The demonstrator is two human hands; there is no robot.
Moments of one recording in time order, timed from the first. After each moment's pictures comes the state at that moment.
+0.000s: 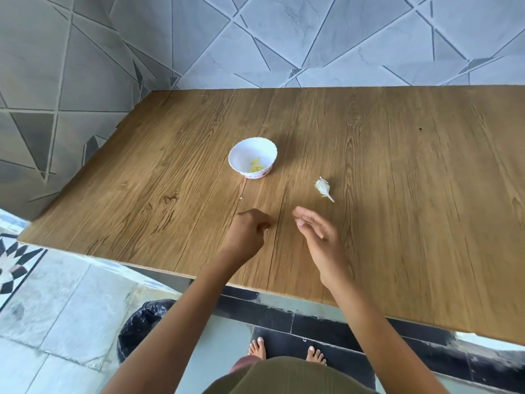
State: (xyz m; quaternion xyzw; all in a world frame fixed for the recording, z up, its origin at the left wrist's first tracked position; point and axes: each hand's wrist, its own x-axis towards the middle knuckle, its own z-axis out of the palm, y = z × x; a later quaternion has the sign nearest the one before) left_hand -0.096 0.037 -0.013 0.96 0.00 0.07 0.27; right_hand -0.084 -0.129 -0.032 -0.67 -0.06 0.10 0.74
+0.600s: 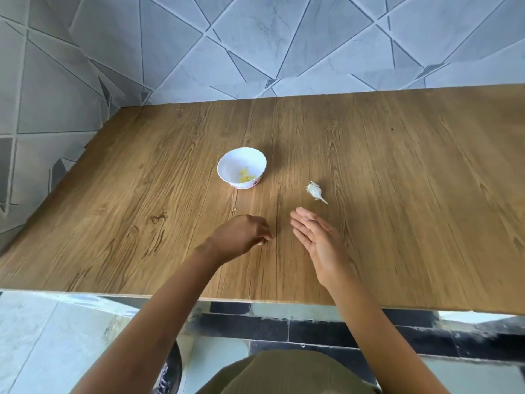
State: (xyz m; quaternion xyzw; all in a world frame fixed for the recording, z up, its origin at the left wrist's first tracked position) left_hand -0.068 0.076 0.002 0.93 -0.33 -0.05 0.14; right_hand -0.085 -0.114 -0.019 -0.53 0.08 0.13 0.84
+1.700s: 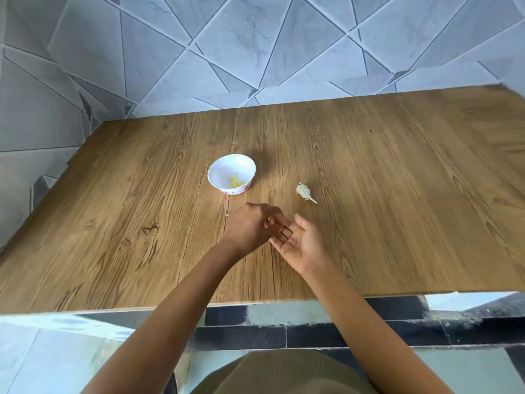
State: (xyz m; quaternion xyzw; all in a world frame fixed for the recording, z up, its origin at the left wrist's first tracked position) left_hand -0.066 0.041 0.016 0.94 -0.21 0.03 0.28; right_hand -0.081 -0.087 -0.004 -0.24 0.25 0.22 0.91
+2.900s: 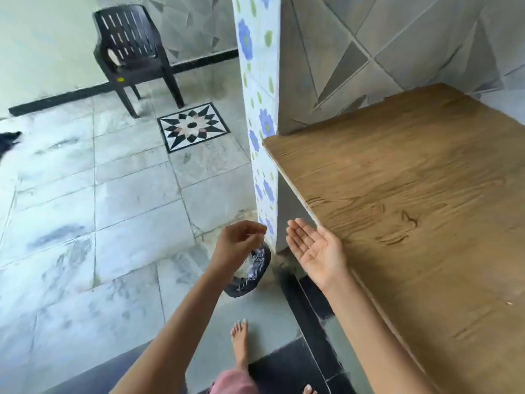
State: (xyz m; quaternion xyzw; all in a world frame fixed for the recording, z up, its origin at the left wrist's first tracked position) left_hand -0.351 0.264 -0.024 0.58 0.49 0.30 0.57; right_hand -0.193 0.201 -0.021 -0.38 0.10 0.63 0.67
